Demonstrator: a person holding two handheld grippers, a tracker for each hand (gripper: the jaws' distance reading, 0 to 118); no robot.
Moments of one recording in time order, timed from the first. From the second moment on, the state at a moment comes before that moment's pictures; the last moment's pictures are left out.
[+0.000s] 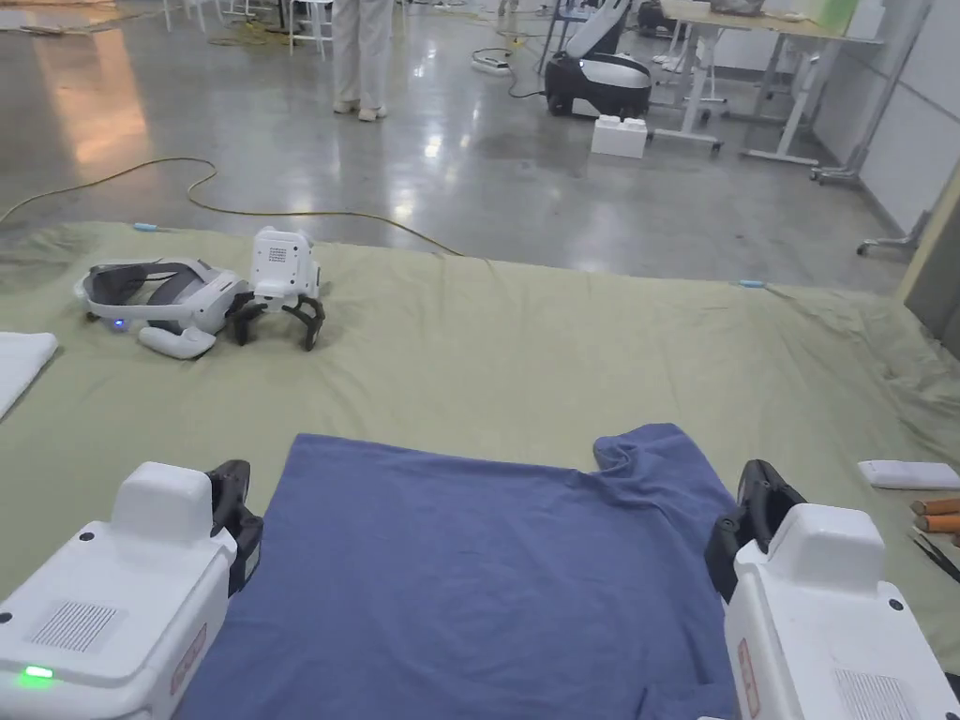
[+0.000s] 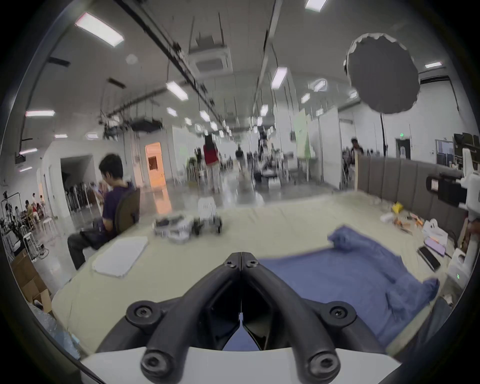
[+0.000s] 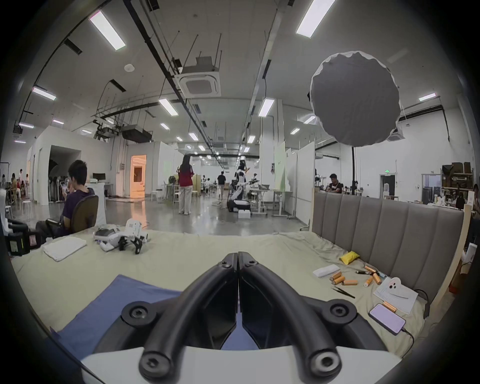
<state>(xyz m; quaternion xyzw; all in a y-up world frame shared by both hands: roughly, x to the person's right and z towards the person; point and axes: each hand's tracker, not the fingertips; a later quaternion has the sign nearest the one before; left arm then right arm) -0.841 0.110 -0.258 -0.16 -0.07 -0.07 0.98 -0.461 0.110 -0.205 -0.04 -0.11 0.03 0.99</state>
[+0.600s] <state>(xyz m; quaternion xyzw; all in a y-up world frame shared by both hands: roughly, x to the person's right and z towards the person) -0.917 -0.054 -0.283 -0.55 -0.02 -0.05 0.84 -0.455 0.057 -0.198 -0.15 -0.09 0.07 0.98</state>
